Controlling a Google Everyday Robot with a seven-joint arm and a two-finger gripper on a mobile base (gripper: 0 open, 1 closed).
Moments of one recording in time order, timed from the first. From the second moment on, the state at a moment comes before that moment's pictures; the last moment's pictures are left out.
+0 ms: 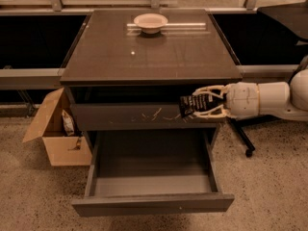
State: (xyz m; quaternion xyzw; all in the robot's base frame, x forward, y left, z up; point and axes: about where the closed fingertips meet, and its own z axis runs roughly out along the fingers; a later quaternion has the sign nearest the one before) arm 0.571 -0.150 0.810 -0.70 0.41 0.13 0.57
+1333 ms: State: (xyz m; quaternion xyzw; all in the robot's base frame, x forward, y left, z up) arm 0.659 -0.188 0.919 -0.66 0.39 0.06 0.64
